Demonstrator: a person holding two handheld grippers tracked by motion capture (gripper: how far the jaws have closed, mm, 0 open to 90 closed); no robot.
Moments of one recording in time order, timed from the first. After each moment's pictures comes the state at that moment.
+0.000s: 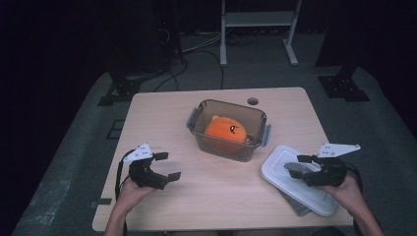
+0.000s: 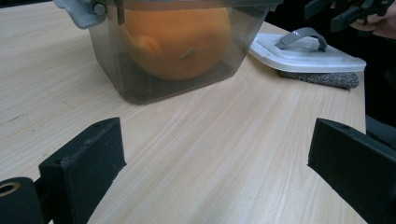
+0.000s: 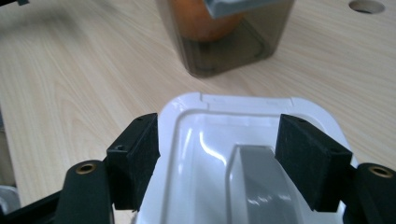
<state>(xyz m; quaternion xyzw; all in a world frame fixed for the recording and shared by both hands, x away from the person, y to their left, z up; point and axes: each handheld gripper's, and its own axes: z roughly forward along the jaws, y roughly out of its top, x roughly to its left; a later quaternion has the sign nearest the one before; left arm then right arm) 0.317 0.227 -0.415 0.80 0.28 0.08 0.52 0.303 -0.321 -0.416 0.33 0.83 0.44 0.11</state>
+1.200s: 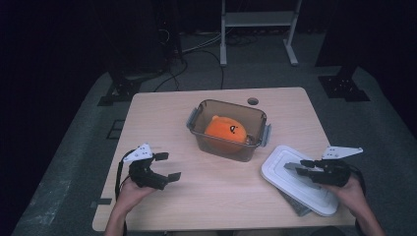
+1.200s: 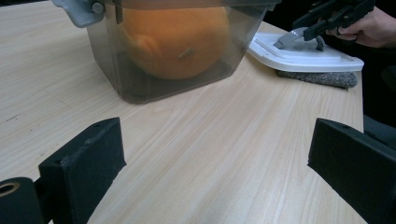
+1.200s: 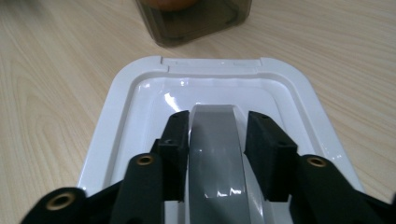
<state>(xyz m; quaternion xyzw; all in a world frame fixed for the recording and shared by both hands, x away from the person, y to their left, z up) 0.316 0.227 -0.416 0.80 0.28 0.07 0.52 0.313 -0.347 -0.446 0.35 0.82 0.43 0.12</state>
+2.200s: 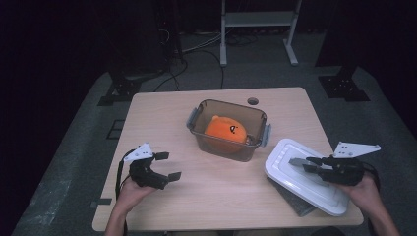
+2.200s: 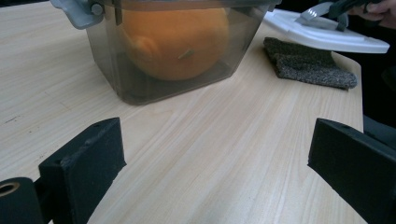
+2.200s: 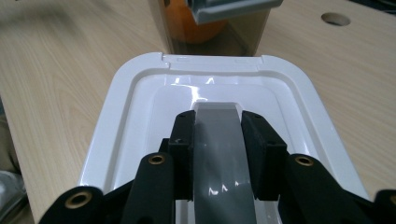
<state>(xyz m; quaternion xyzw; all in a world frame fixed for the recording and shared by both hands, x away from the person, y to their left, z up) 0.318 0.226 -0.416 0.80 0.28 0.07 0.52 0.291 -0.349 -0.394 0.31 0.83 0.44 0.14</state>
